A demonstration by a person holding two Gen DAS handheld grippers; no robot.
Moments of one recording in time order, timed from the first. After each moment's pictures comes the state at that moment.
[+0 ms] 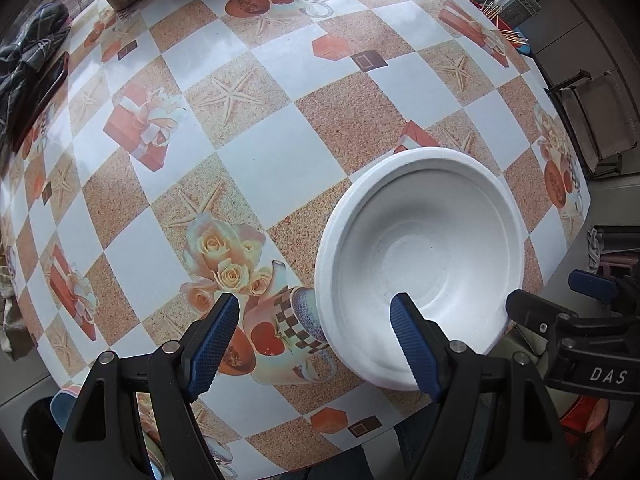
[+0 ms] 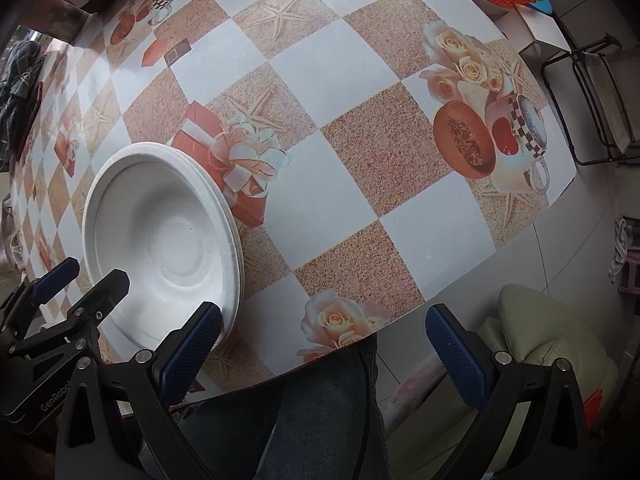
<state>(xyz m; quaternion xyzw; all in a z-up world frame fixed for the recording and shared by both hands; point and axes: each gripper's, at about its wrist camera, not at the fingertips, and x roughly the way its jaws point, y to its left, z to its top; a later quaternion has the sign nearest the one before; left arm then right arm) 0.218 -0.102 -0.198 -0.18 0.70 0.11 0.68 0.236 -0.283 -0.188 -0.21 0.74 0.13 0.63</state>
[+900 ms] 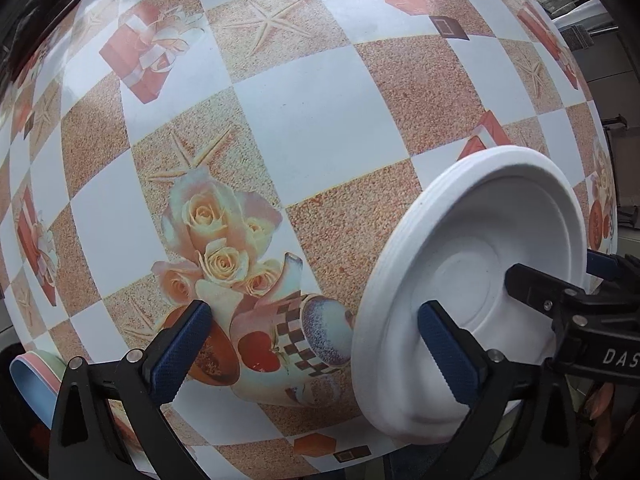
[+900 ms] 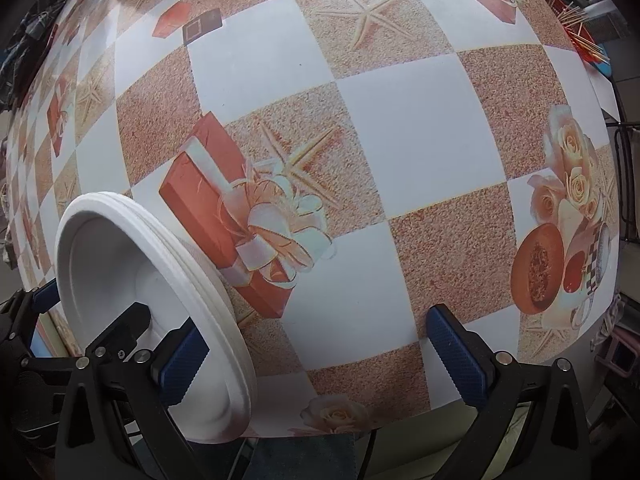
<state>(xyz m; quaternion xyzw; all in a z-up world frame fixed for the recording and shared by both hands) 0.231 -0.083 -0.269 -0.25 0.71 0.16 0.63 0.271 -0.209 -0.242 -0.28 0.73 0.20 0.58</state>
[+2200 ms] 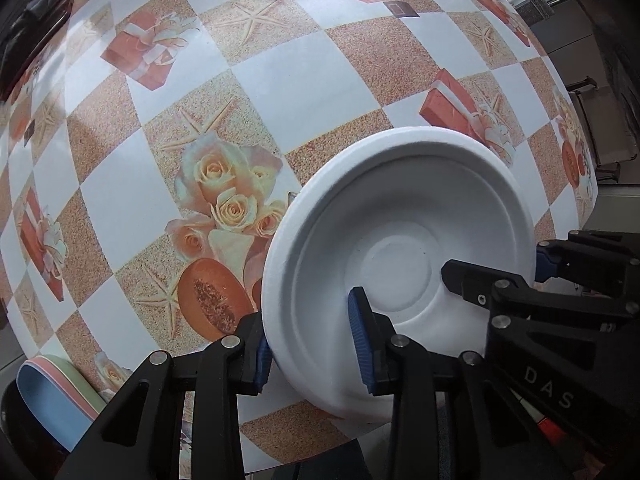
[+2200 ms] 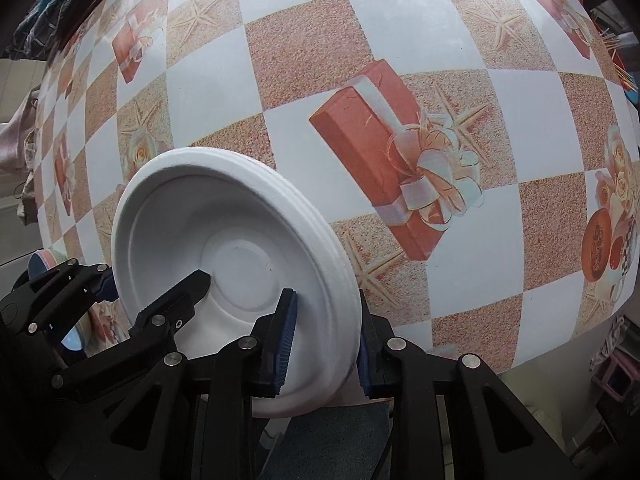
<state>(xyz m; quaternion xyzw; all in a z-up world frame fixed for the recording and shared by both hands) 0.174 -0.100 -0.249 -0.22 0.71 0.11 0.66 0.187 -0.170 -0.234 -0.30 0.74 0.25 0.55</state>
